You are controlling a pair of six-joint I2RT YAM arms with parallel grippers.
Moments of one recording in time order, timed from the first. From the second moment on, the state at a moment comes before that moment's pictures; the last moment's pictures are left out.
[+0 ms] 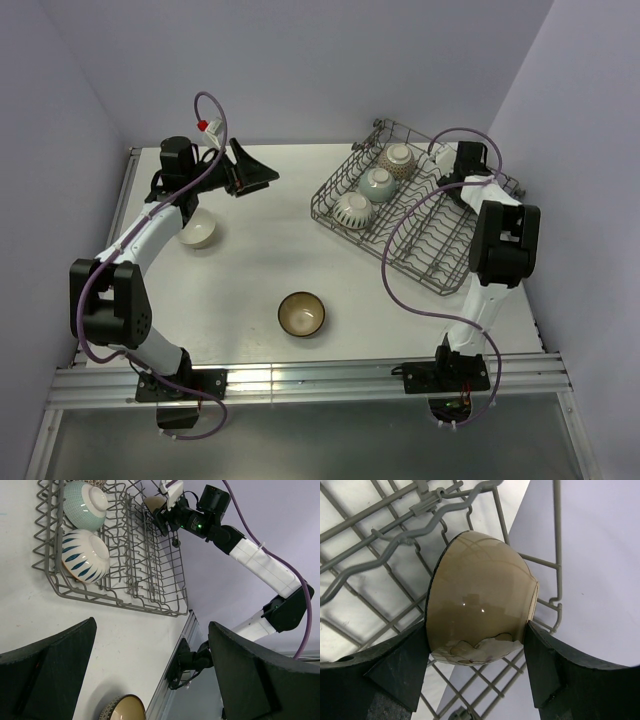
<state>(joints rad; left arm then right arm) -0.14 1.57 1.17 0.17 0.95 -0.81 -0.17 1.96 1.40 -0.22 0.30 -0.94</state>
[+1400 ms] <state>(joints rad) -0.12 1.46 1.16 -0.11 0.89 -0.53 -0.14 1.83 1.38 -0.35 0.26 -0.88</state>
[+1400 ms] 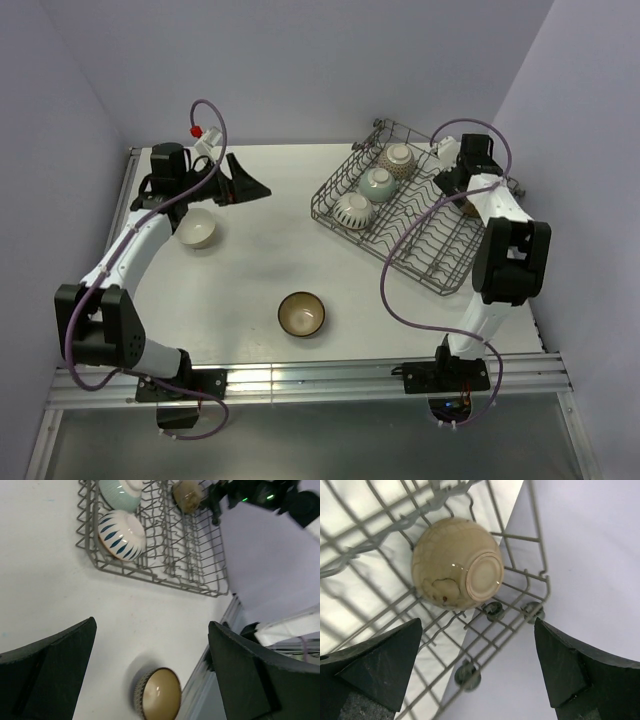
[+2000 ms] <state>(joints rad) -0.42 1.29 0.92 -0.52 0.57 0.17 -0.05 1.31 1.51 -0.70 -0.19 -0.32</state>
